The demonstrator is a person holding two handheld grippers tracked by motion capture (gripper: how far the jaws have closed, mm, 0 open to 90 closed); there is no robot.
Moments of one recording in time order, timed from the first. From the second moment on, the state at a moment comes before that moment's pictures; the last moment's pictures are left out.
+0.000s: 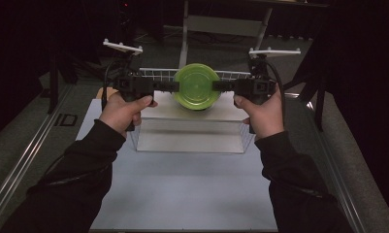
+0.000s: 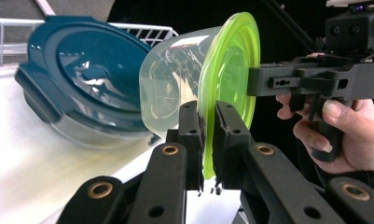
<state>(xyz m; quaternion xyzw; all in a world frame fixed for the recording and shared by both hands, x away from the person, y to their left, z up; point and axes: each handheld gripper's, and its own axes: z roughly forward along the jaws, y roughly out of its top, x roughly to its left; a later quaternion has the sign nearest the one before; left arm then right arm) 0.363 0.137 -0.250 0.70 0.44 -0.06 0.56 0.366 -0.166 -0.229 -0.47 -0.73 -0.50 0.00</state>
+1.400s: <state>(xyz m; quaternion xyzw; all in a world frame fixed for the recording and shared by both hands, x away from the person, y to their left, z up) 0.418 0.122 -0.270 0.66 0.49 -0.05 0.57 0.436 -0.164 -0.238 -0.53 -0.70 -0.47 0.02</state>
